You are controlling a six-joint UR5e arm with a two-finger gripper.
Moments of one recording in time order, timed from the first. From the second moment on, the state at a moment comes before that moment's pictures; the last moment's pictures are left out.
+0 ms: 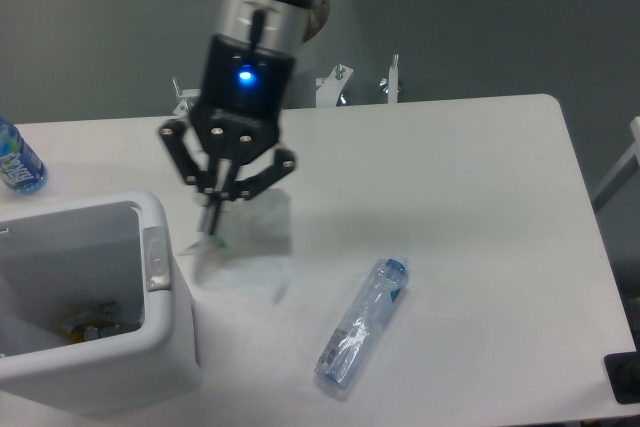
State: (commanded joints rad) arm 2.22 -1.75 -1.44 -0.89 1.05 0.24
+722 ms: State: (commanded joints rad) arm 2.17 -1.76 -1.41 -0.85 1.05 0.14
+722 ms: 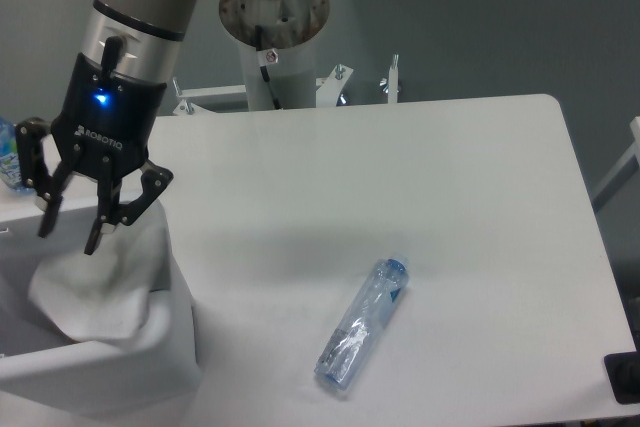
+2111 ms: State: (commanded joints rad) arm 2.46 -2.13 -1.41 -0.80 1.21 0.64
